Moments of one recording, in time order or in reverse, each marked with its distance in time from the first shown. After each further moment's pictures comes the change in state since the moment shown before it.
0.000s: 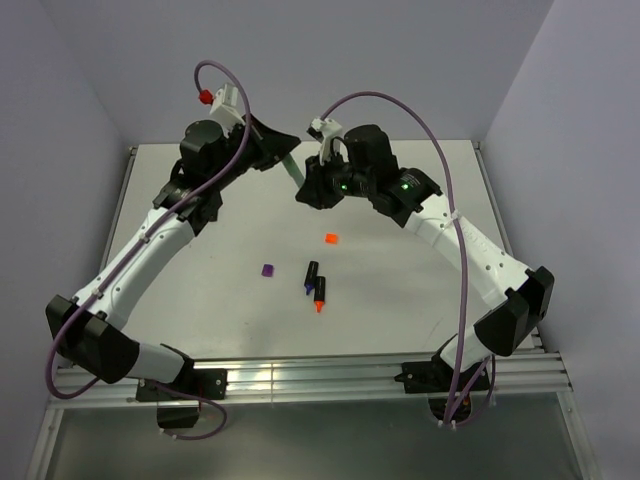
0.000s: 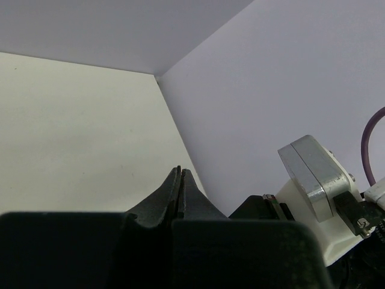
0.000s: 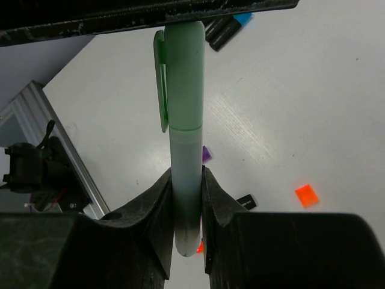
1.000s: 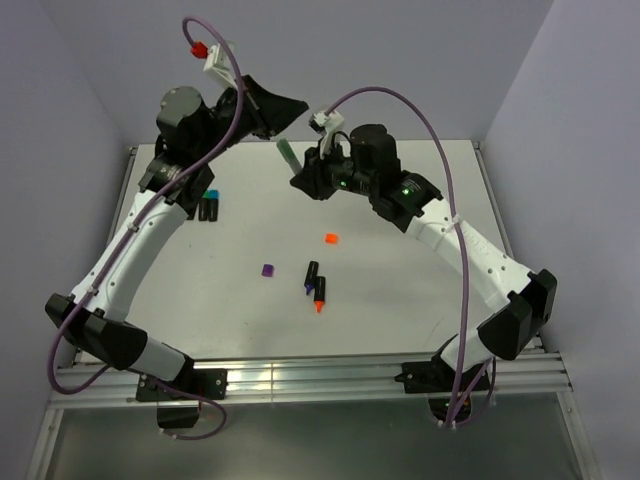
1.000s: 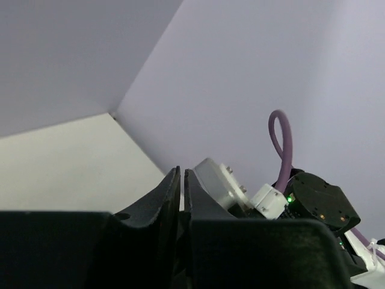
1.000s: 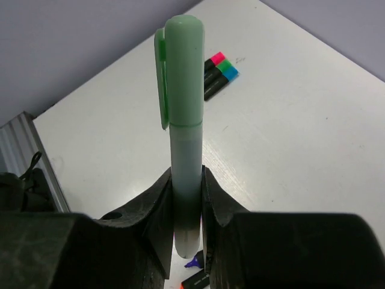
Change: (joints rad) left arm 0.011 0.072 0.268 0.010 0.194 0.080; right arm 0.005 -0.021 -0.052 0.197 0.031 -0.054
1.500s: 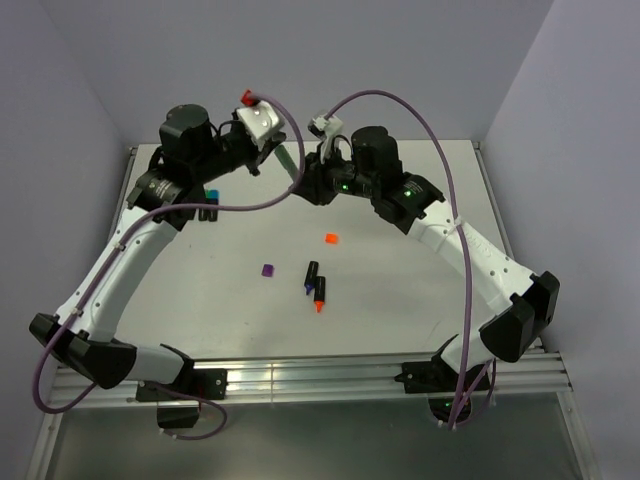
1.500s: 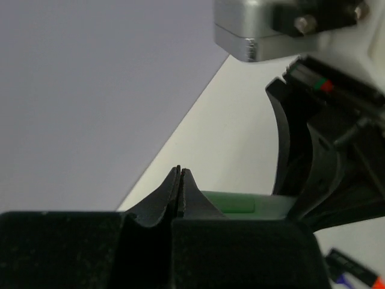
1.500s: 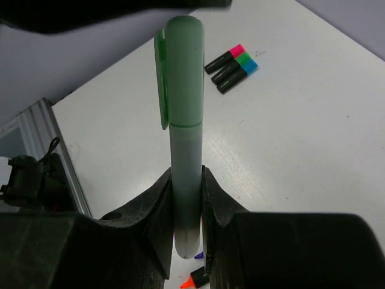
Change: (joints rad) left arm -0.006 -0.096 -0.040 -0.288 -0.019 1.085; right arm 0.000 -0.022 -0.019 -0.015 -0.069 0.001
